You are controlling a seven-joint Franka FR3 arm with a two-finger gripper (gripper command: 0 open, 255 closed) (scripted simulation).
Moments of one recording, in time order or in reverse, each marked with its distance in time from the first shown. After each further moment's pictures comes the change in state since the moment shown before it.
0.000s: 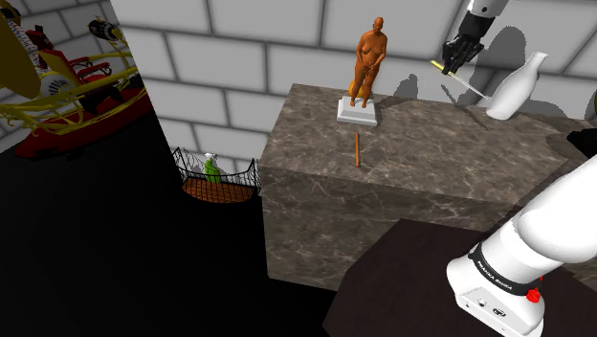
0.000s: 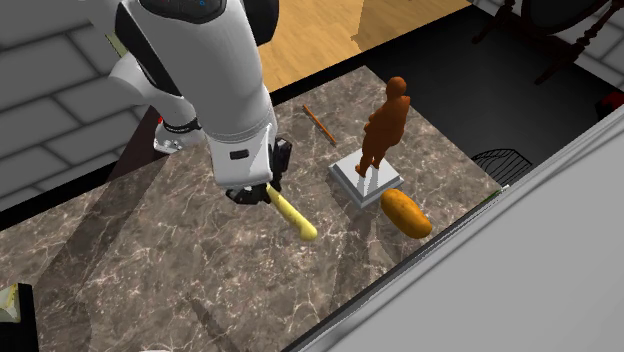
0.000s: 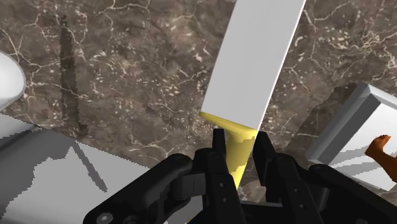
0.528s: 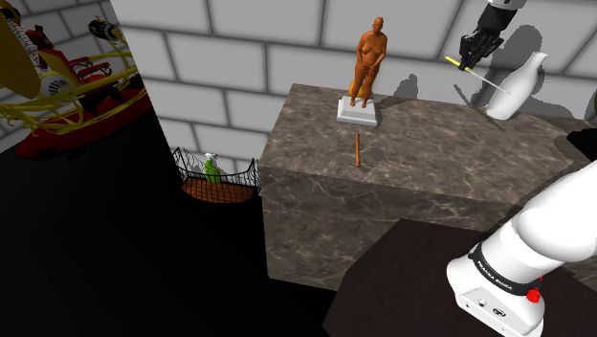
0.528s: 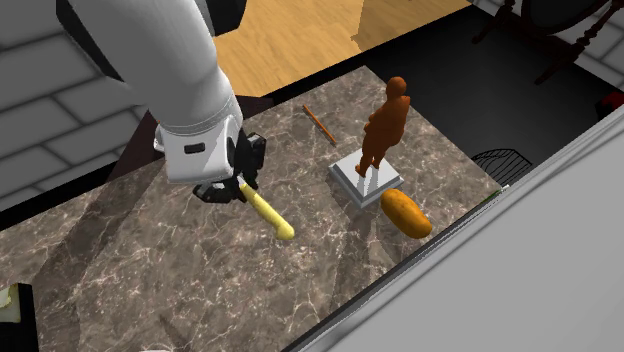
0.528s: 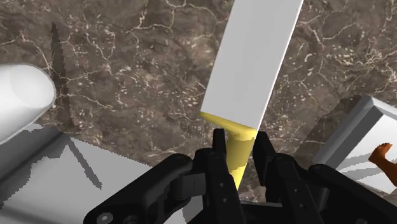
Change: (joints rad) arm -0.026 -0.070 -0.021 -0.003 -0.037 -0.058 -0.035
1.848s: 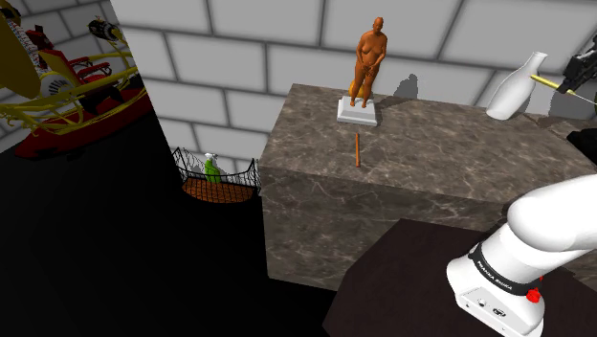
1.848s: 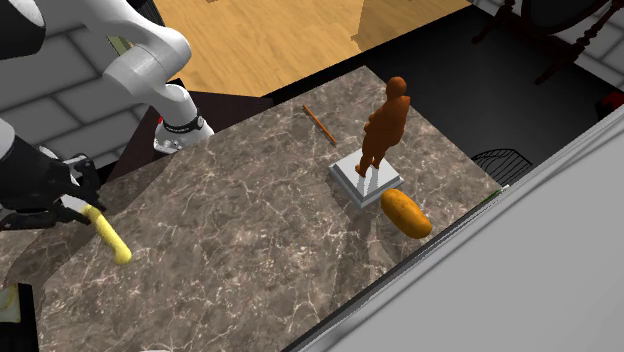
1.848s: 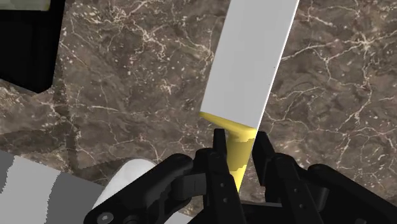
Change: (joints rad) arm -0.200 -0.306 -0.201 -0.163 -0.217 -0.071 -0.320
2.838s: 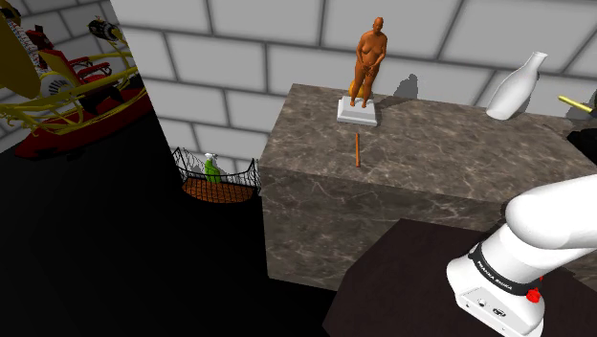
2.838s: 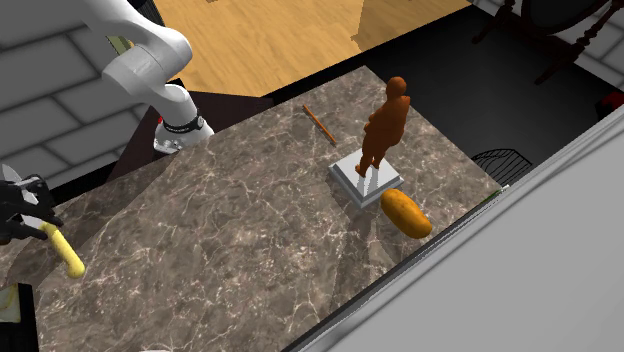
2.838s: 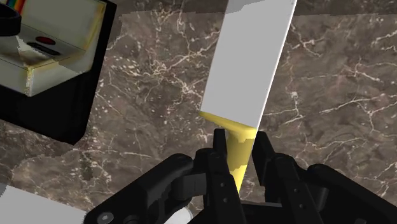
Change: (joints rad) arm -0.053 -0.024 -0.158 -0.051 -0.069 0.067 -0.169
